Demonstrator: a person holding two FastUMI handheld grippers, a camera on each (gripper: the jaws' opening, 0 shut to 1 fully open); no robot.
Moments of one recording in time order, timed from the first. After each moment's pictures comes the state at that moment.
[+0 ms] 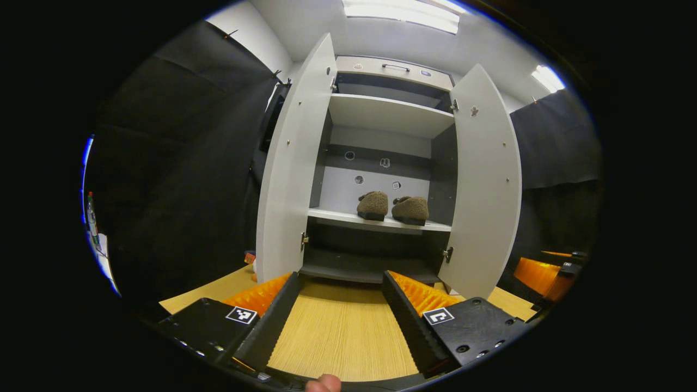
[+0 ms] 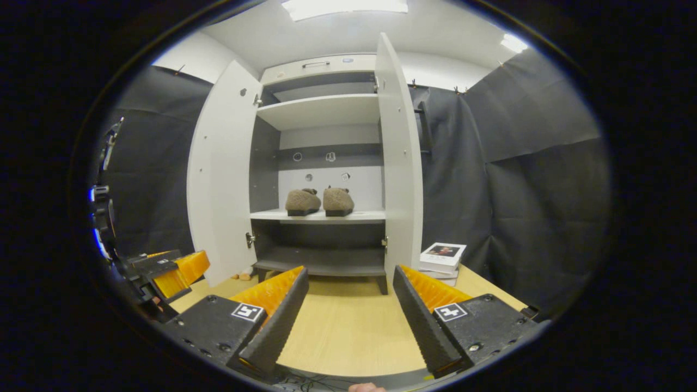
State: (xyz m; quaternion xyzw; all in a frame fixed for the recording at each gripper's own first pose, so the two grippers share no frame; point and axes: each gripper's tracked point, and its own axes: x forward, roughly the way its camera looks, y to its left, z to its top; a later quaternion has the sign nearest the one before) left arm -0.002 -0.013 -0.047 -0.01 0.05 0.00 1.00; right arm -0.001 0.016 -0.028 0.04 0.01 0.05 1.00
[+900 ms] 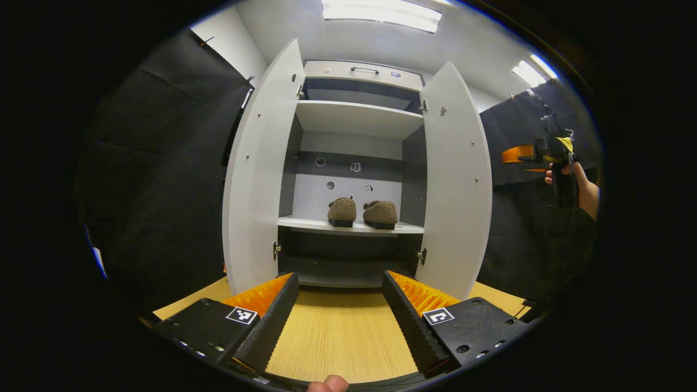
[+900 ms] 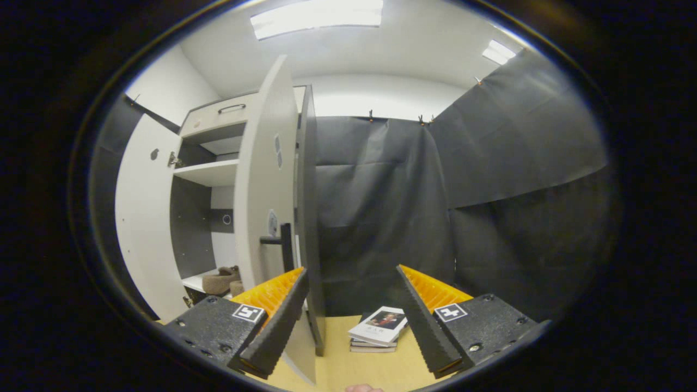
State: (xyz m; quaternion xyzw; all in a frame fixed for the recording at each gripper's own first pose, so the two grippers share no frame) left arm -0.002 -0.061 -0.035 0.01 0.04 -0.06 1.00; right arm 0.137 -0.197 0.182 0.06 -0.06 -0.04 1.00
